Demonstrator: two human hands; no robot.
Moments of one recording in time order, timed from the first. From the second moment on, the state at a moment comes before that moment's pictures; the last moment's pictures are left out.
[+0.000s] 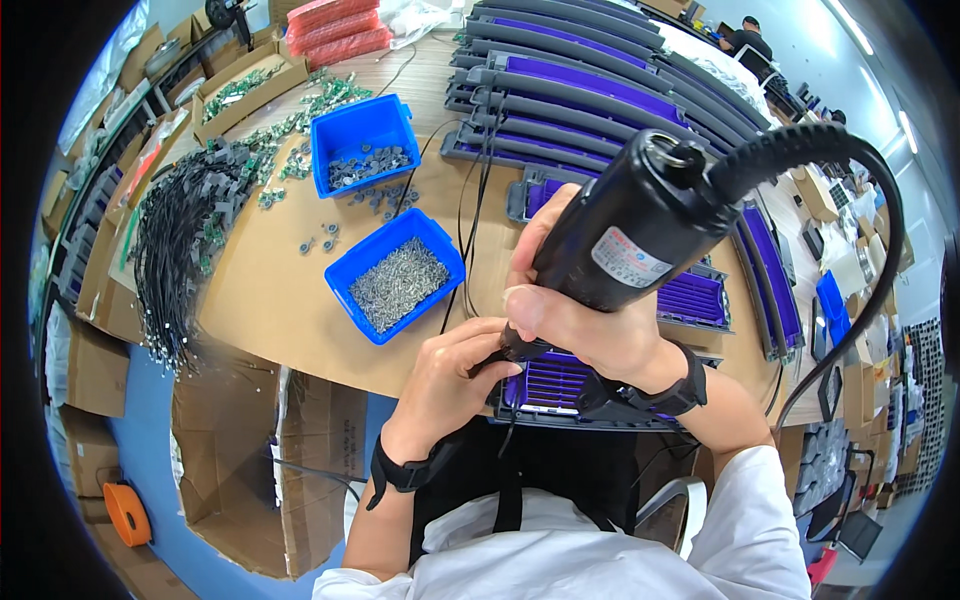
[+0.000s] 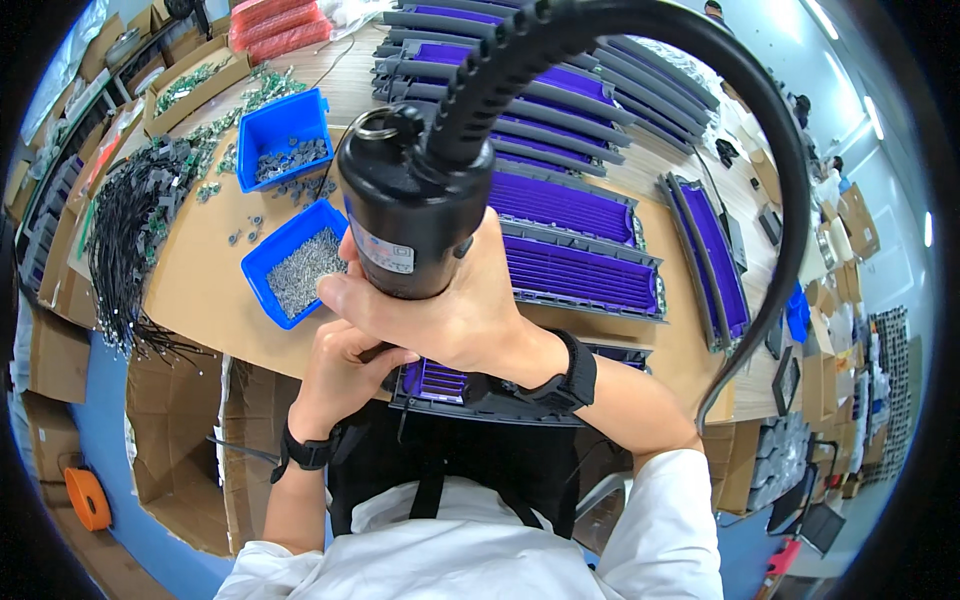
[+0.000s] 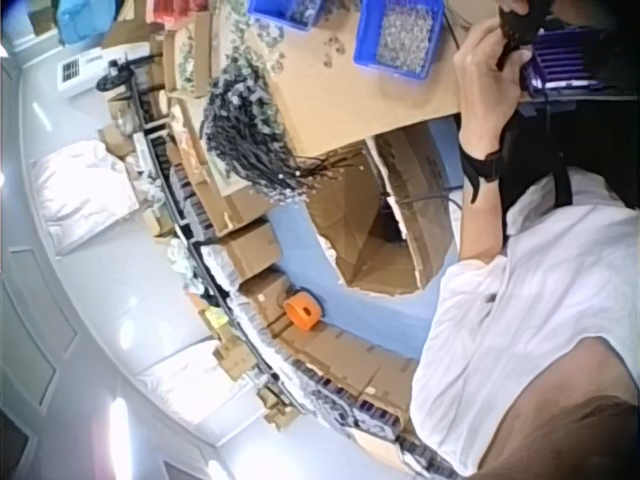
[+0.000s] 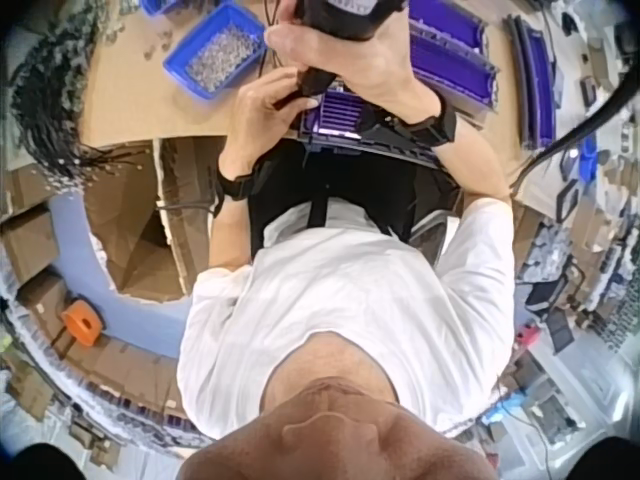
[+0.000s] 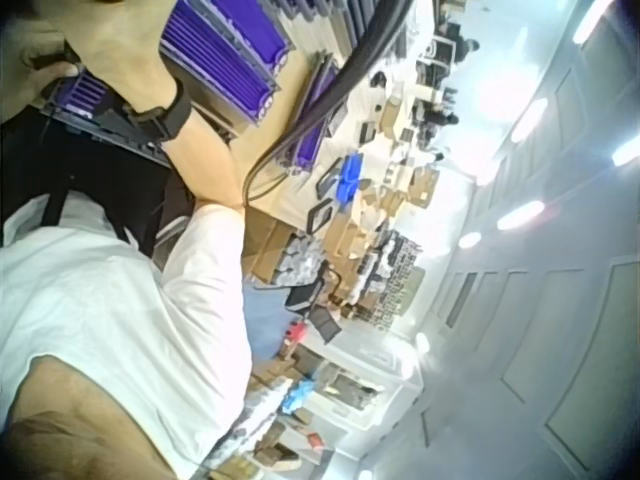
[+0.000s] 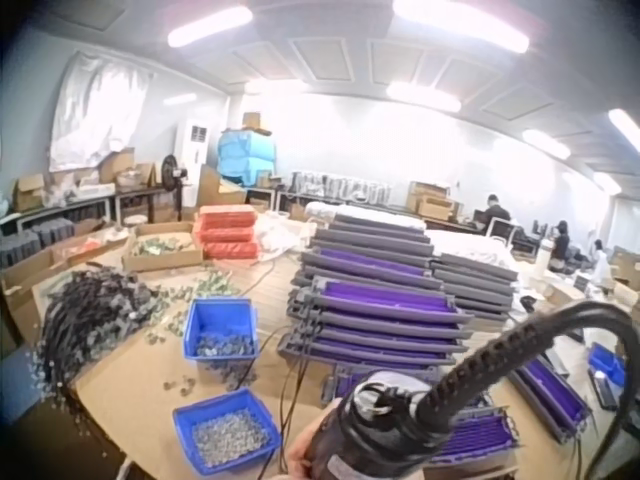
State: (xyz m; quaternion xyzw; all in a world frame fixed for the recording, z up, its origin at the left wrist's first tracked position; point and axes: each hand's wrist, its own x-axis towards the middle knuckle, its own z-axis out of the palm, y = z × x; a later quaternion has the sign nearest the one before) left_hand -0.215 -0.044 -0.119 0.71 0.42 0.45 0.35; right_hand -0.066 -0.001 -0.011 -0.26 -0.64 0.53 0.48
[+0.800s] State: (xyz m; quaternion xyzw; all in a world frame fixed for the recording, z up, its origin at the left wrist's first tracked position) left_hand -0.211 -0.041 -0.121 0.70 0.40 0.48 0.36; right_hand -0.017 0.016 -0.015 -0.48 -0.83 0.28 0.08
